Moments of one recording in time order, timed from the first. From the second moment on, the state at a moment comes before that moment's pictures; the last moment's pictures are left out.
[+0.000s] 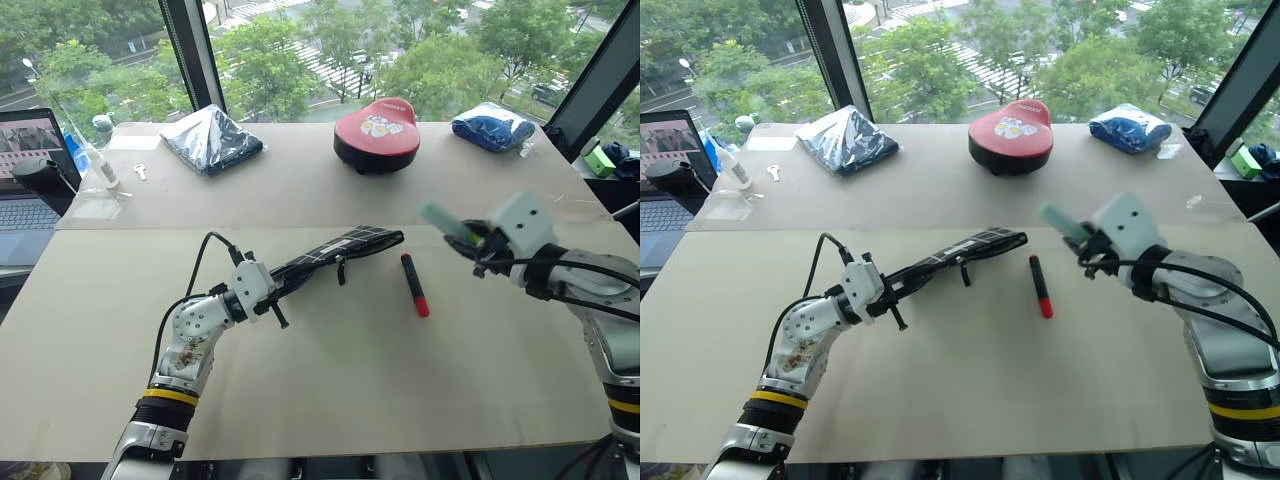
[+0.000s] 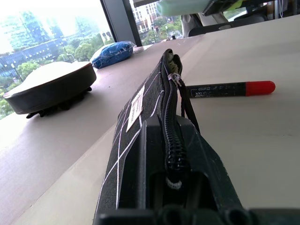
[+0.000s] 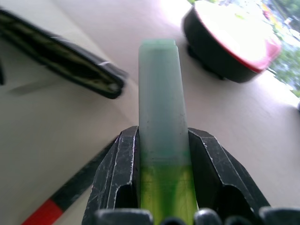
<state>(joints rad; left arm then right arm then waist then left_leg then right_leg) -0.30 0.36 -0.10 0.16 -0.20 -0.32 -0.85 -0.31 -0.88 -0.01 -0.35 0.23 0.53 0.77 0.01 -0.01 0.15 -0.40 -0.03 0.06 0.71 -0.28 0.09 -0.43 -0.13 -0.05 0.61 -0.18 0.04</state>
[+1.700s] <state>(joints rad) -0.30 0.36 -0.11 0.14 -0.20 -0.32 -0.86 -0.39 -0.85 0.03 -0.25 0.29 0.62 0.89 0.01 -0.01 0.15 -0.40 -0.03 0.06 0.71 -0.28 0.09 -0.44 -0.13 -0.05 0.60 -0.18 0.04</state>
